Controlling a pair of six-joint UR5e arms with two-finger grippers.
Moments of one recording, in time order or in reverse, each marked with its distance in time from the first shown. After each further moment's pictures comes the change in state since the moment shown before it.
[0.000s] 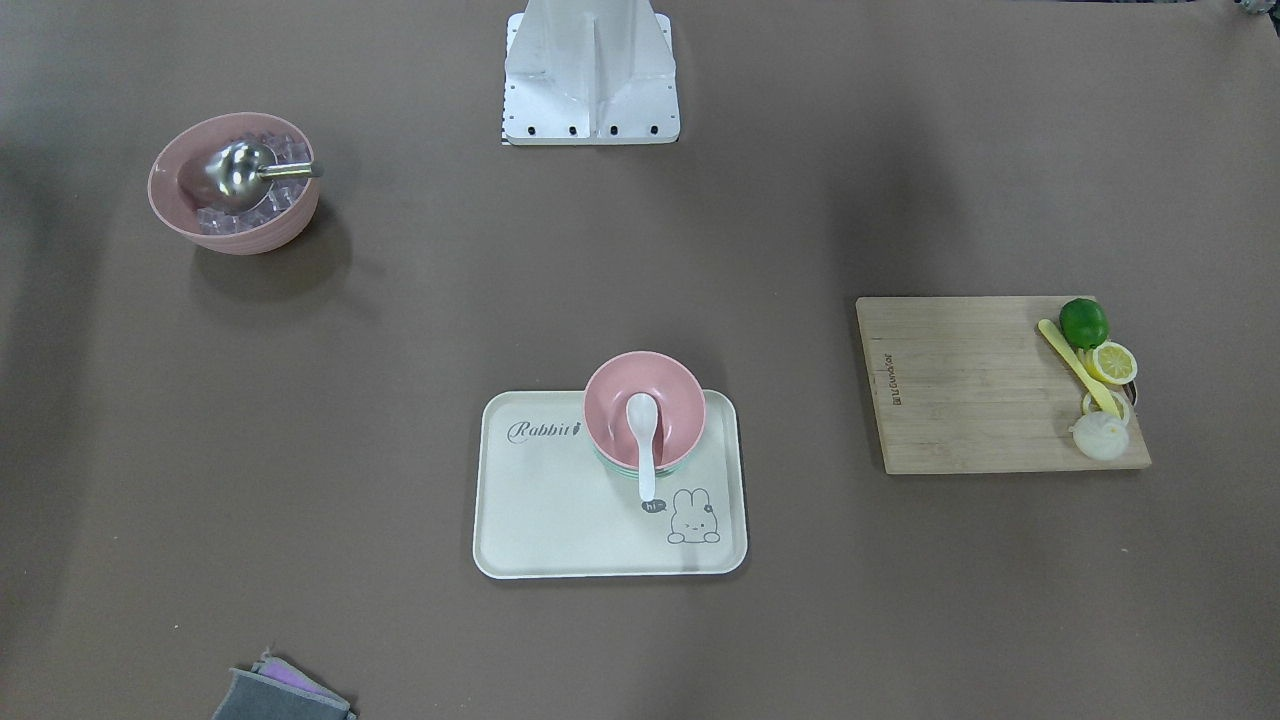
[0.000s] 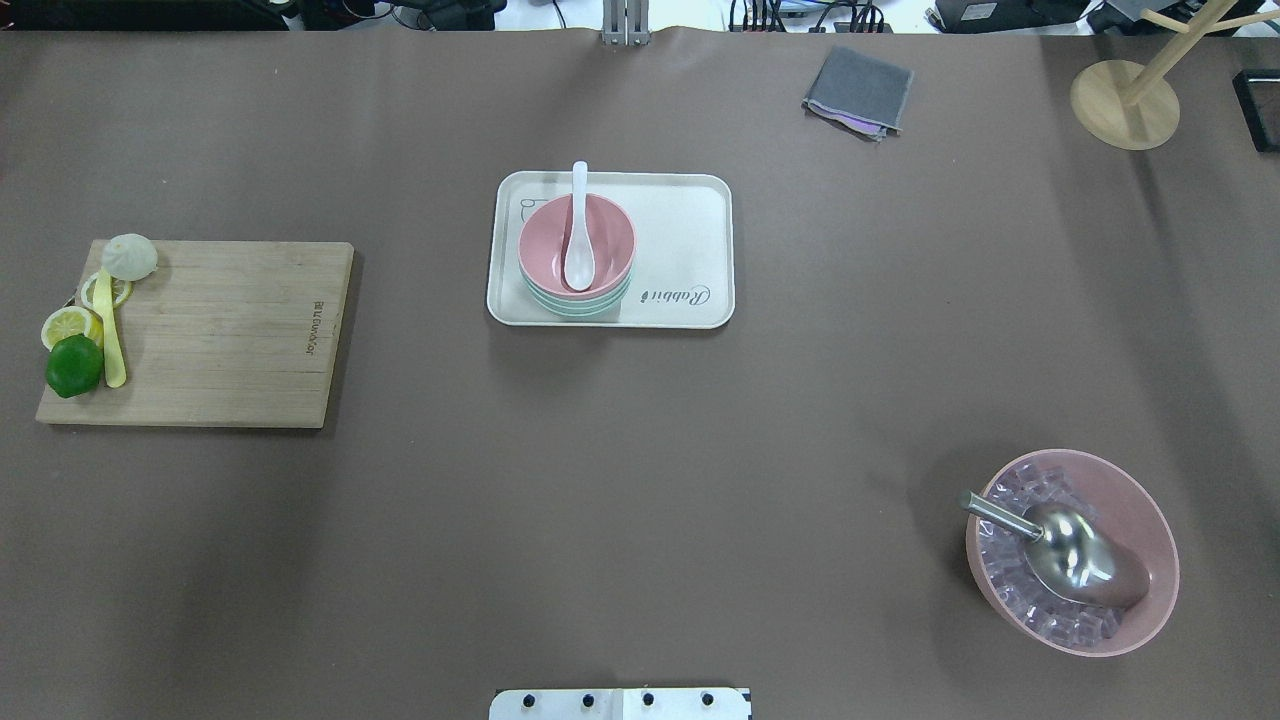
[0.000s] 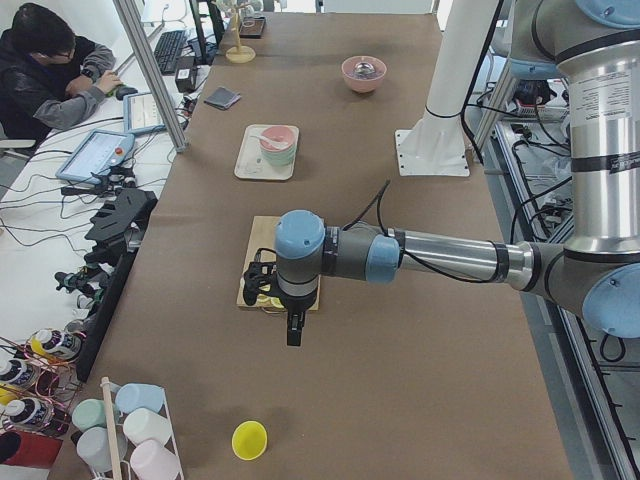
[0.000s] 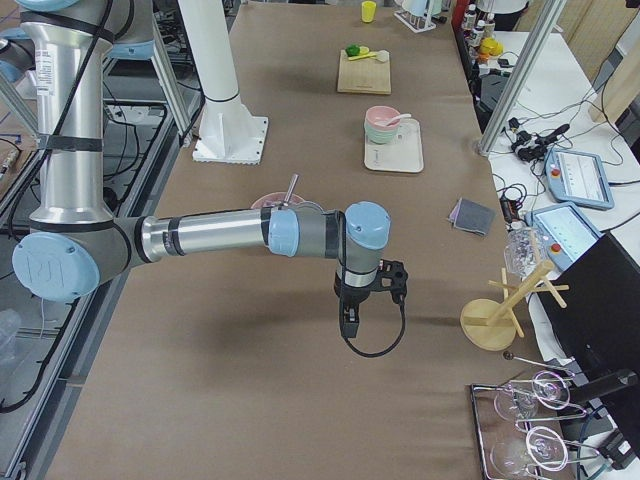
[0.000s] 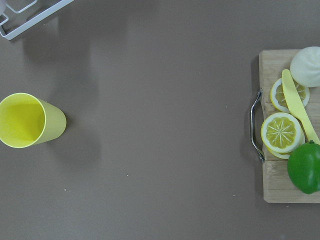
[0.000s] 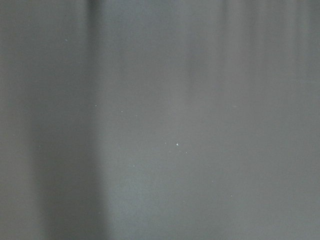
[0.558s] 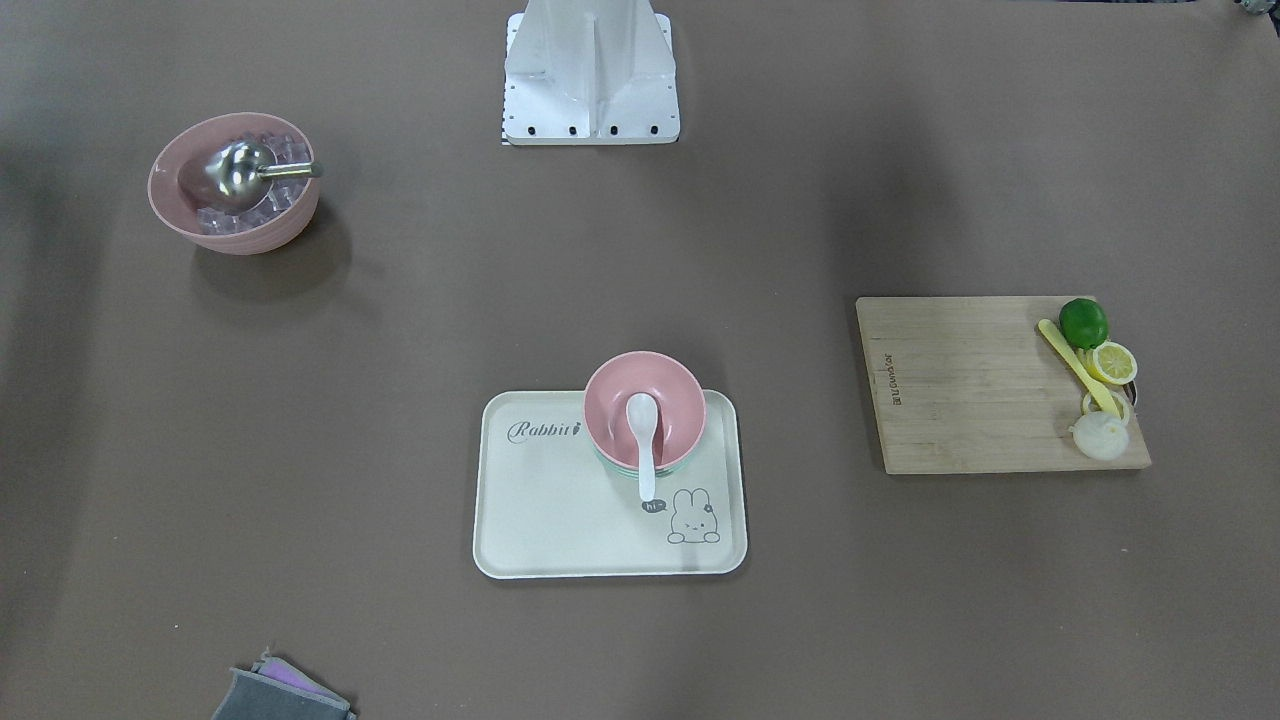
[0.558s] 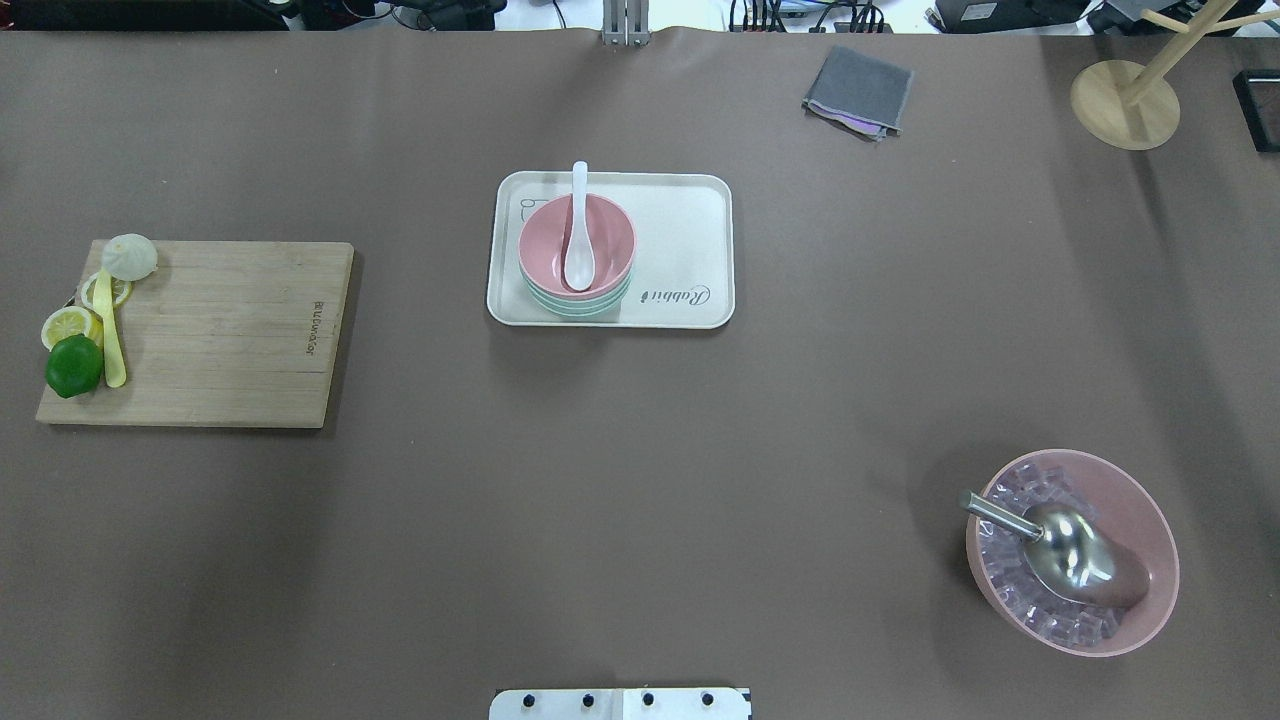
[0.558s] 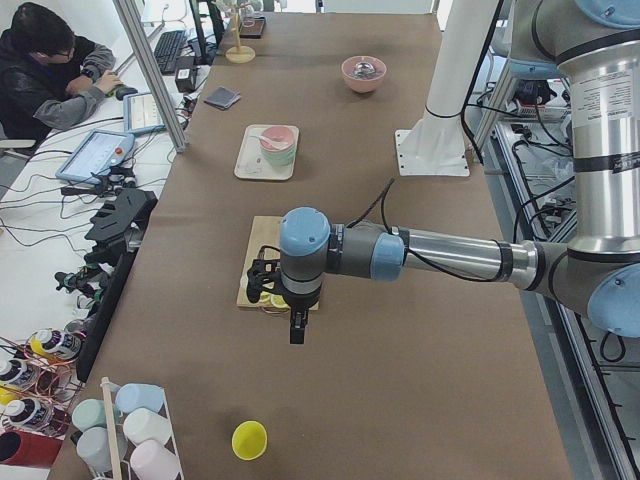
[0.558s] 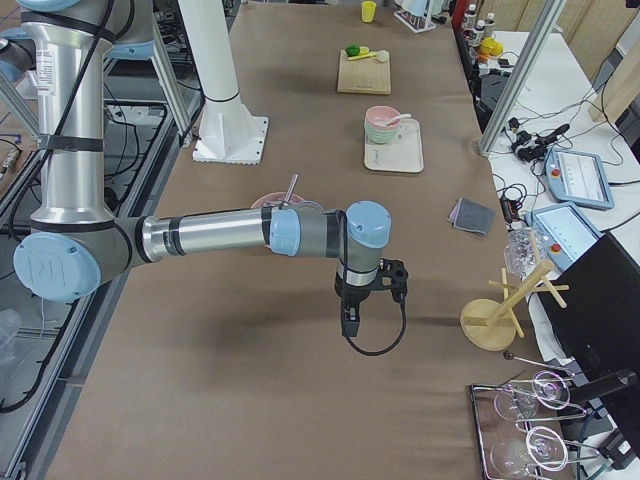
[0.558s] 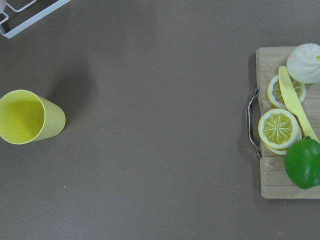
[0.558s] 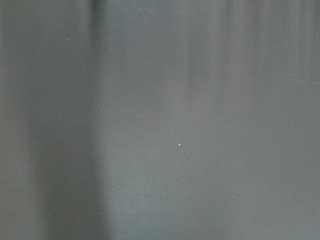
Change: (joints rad) left arm -0.001 0.009 -0.014 0.000 0.000 0.000; right arm -0.008 0.001 0.000 0.000 0.000 0.000
